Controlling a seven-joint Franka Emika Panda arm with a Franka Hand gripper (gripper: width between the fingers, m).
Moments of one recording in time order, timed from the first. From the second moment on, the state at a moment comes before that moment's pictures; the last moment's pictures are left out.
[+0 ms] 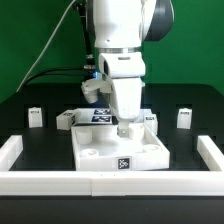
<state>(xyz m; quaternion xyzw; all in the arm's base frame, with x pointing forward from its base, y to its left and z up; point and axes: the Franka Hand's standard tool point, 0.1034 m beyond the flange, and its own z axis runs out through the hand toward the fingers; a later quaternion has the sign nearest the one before) 0.475 -0.011 0.029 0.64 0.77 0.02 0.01</state>
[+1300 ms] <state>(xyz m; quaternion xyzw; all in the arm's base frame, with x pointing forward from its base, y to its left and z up) 0.440 -0.014 0.006 0.65 0.76 0.00 -0.01</state>
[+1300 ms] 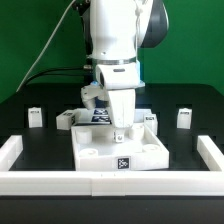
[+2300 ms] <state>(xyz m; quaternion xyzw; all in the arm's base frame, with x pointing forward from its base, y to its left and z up) 0.440 -0.015 0.006 0.65 0.76 0.00 -0.01</state>
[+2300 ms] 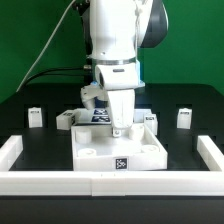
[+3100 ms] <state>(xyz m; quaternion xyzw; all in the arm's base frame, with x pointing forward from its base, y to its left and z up) 0.460 0.022 0.006 0.70 0.72 0.01 -0.01</state>
